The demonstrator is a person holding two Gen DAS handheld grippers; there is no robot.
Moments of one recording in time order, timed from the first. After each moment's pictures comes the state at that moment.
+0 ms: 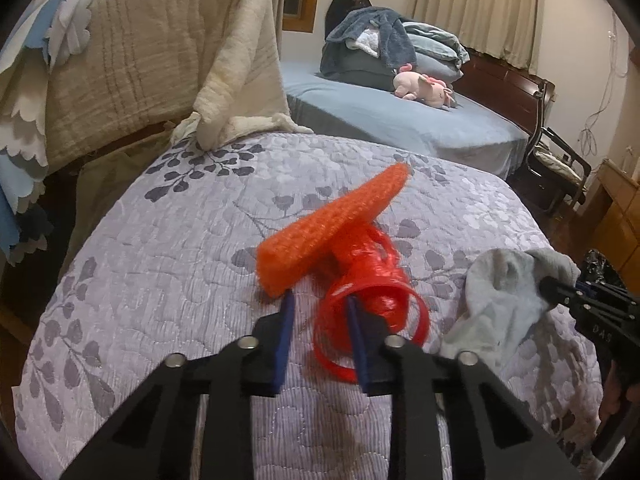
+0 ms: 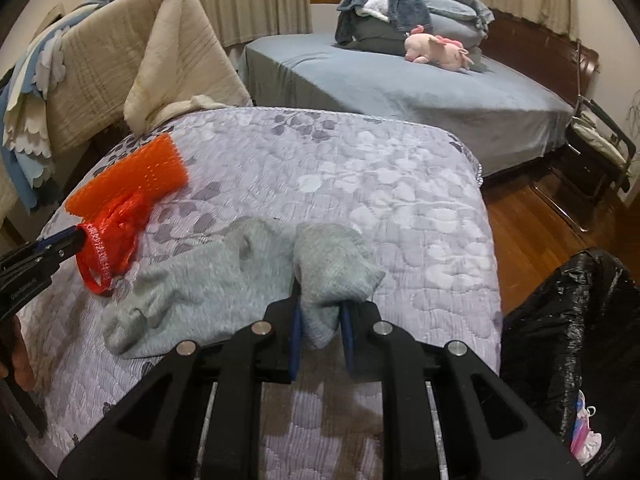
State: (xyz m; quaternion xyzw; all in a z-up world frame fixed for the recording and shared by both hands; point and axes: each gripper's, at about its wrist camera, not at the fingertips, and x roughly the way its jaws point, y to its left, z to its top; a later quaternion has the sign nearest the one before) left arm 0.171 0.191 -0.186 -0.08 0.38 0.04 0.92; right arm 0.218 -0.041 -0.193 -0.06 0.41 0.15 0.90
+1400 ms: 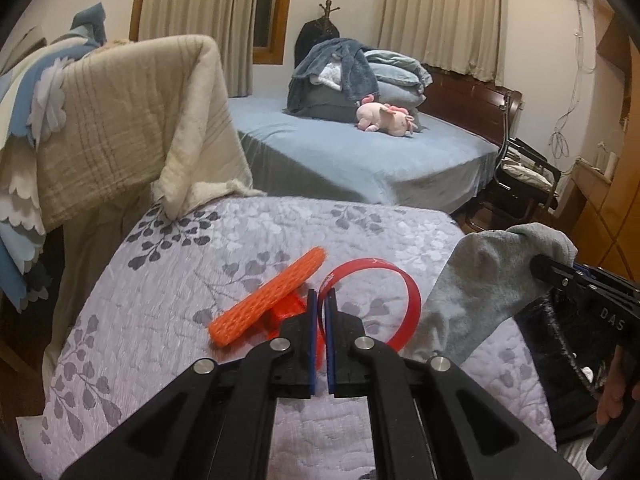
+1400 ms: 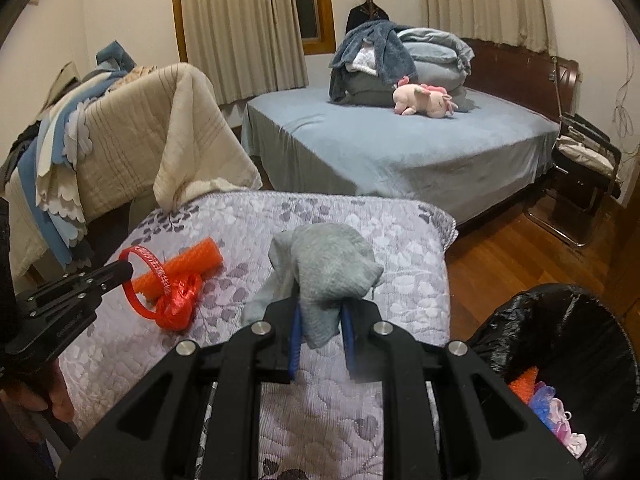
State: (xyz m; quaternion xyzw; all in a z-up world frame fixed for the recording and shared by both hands) left arm 0.160 0.137 -0.109 -0.05 0.32 0.00 0.94; right arm 0.178 -0.076 -0.094 -0.01 0.33 0.16 0.93
